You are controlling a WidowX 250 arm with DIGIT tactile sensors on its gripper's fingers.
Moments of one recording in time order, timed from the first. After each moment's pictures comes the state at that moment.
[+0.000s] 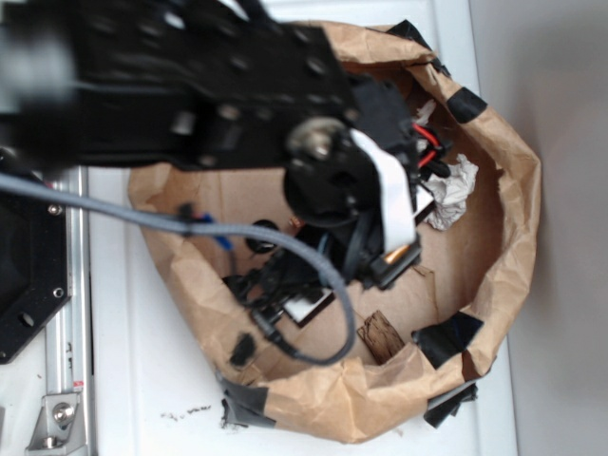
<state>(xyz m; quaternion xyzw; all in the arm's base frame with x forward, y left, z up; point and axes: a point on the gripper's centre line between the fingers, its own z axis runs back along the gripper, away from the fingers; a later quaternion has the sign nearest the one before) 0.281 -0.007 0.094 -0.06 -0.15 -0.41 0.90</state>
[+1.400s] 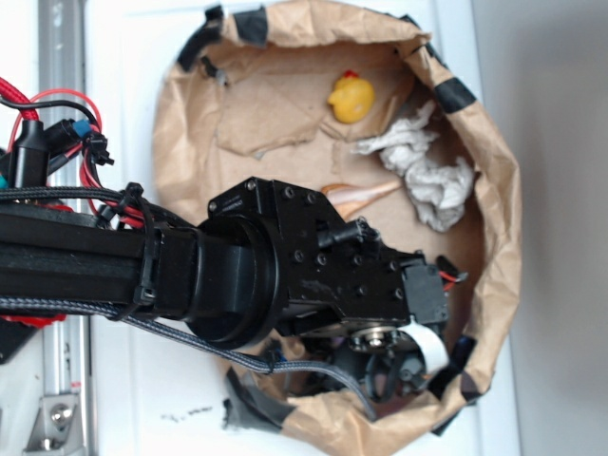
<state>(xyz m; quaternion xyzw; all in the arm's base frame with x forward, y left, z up) 0.305 -0.094 0.017 -0.05 -0.15 -0.42 0.89</state>
